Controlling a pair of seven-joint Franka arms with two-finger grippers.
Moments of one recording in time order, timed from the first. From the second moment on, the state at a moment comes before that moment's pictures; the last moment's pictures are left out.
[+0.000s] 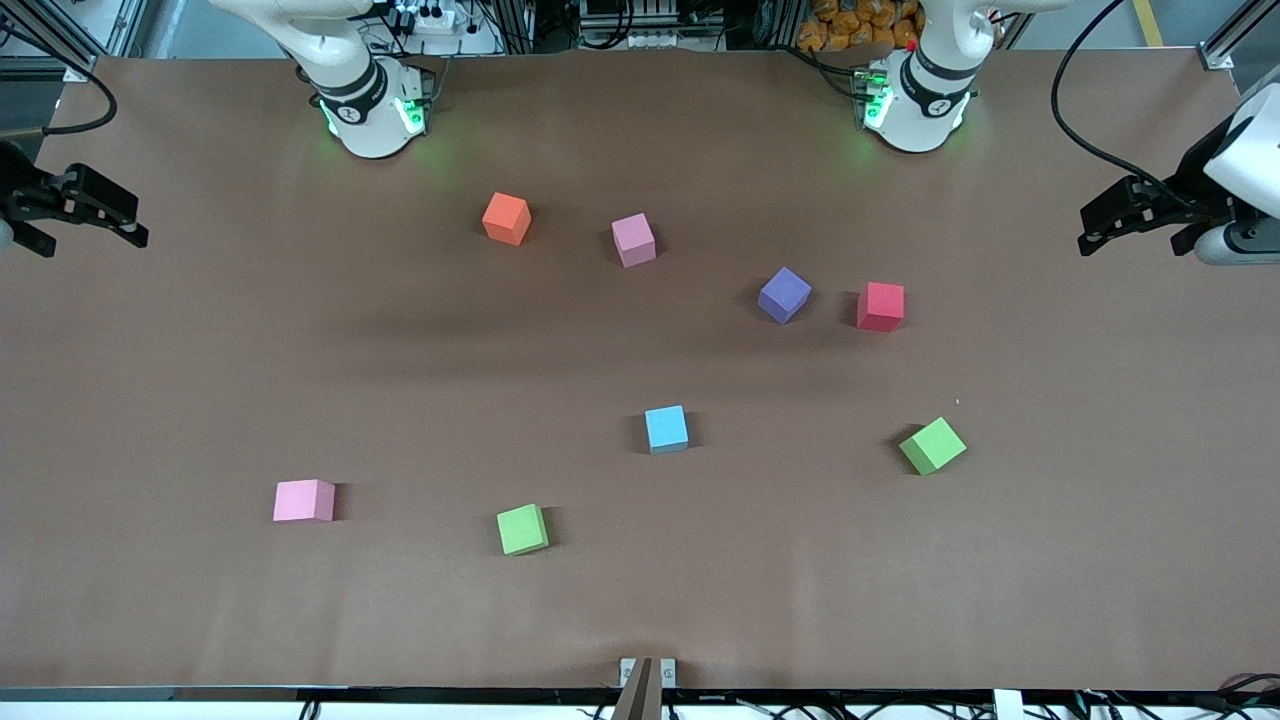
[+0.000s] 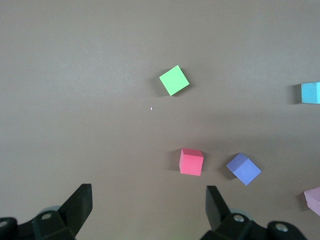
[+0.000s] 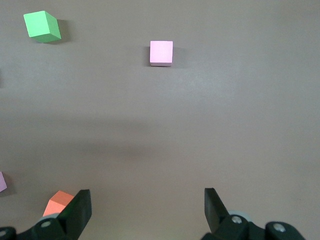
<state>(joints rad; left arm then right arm) -0.15 -0.05 0.07 -1.60 0.01 1.56 -0.07 -0.04 -0.07 0.00 -1.60 0.01 1.54 -0.14</state>
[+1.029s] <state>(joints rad) -0.15 -0.04 0.07 -1.75 -0.01 1.62 -0.07 -0.04 0.00 0.00 -1.62 0.01 1.53 -0.14</state>
